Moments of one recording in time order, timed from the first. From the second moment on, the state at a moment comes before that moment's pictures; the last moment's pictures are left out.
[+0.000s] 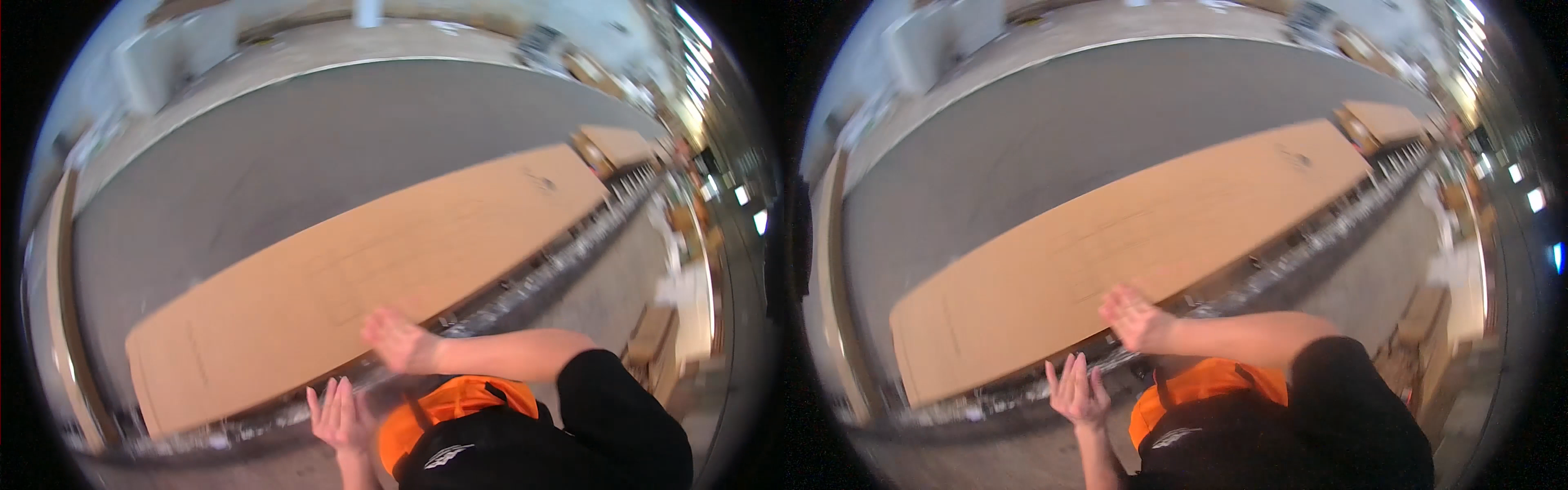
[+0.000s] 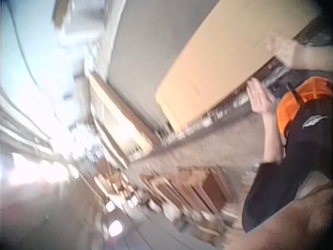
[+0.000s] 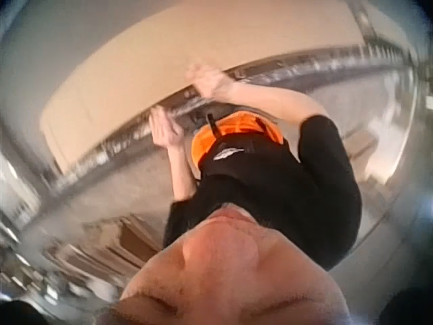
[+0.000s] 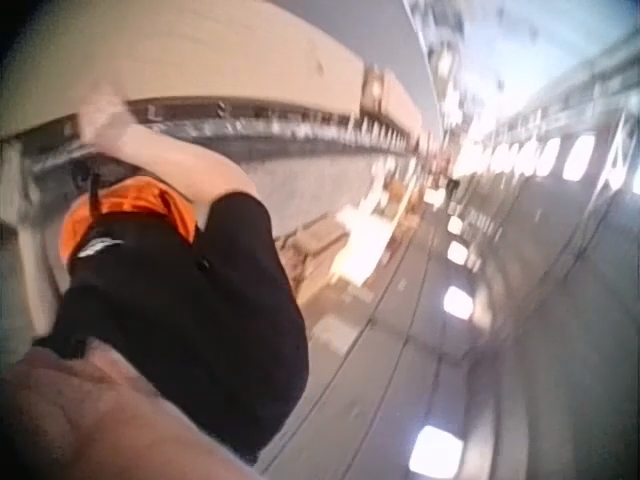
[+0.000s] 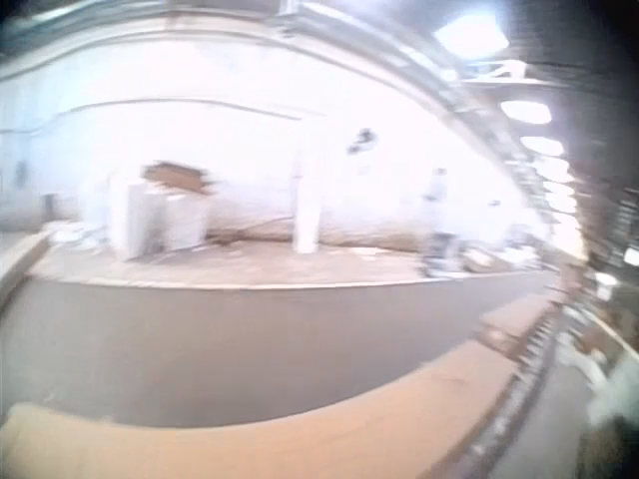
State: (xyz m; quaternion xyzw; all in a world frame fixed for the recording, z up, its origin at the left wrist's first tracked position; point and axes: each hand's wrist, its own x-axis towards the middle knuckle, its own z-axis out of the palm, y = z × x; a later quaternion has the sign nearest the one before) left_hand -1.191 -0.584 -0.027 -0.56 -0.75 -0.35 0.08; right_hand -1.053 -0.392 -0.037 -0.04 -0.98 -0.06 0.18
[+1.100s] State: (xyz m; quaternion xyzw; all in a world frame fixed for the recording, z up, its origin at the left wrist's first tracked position) left_hand -1.143 -0.383 0.003 -0.75 -0.66 0.04 -0.05; right_hand -0.726 -0.215 -0.055 -0.34 -0.89 -0.01 0.30
